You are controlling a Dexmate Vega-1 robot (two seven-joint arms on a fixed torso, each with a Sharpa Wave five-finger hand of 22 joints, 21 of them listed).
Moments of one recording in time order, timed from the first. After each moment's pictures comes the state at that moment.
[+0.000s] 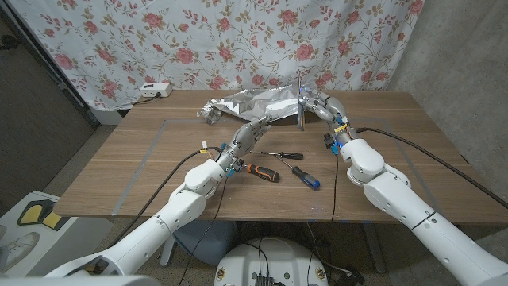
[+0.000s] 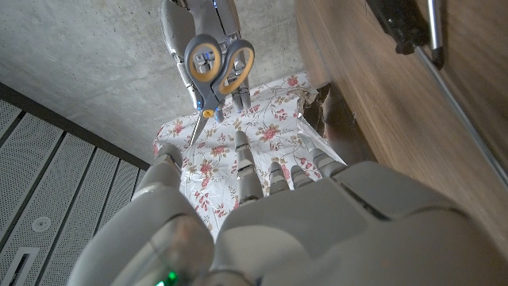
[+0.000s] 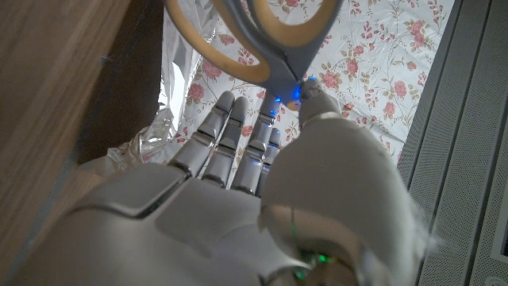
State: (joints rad) left arm 0.92 0.47 0.56 -1.47 -0.60 -0.40 -0.26; left_hand 0.36 0.03 0.53 -0.17 0.18 0.45 -0.04 0.23 0.19 -0.01 -0.02 0.20 0.19 -0.14 0.00 0.17 0.17 -0.02 0.05 0.18 0.17; right arm -1.05 -0.60 -0.38 -1.92 0.44 0.06 -0.30; right_hand 1.22 0.11 0.23 -0.15 0.23 0.42 -0.05 0.20 0.22 0.72 -0.14 0.66 0.48 0.43 -0.04 0.44 0.51 0.50 -0.05 0.31 0.23
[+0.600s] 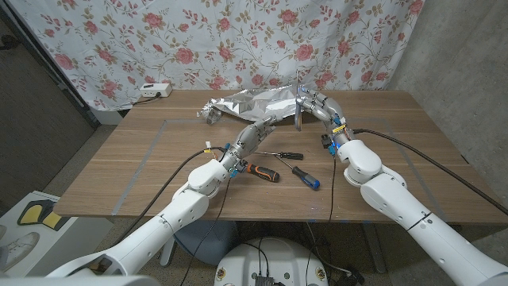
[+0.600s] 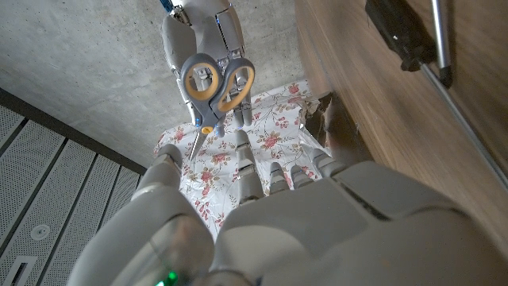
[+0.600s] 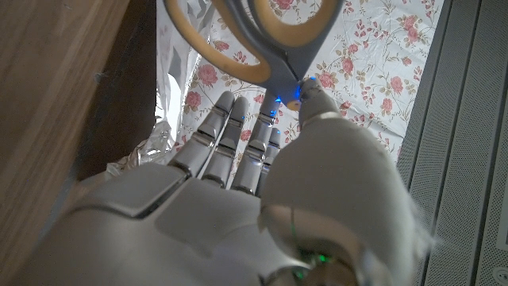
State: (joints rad) left arm 0.90 0.46 0.58 -1.47 -0.58 -0.39 -0.26; left_hand 0.37 0.02 0.52 -0.17 0.18 0.46 -0.02 0.23 0.19 -0.01 -0.02 0.21 0.19 -0.14 0.00 0.17 0.17 -0.02 0.05 0.18 0.17; right arm -1.05 -0.58 -0.38 -1.91 0.47 0.08 -0.28; right_hand 1.22 0.12 0.22 -0.15 0.23 0.42 -0.05 0.20 0.22 0.72 -0.14 0.67 0.48 0.43 -0.04 0.44 0.51 0.49 -0.04 0.32 0.23
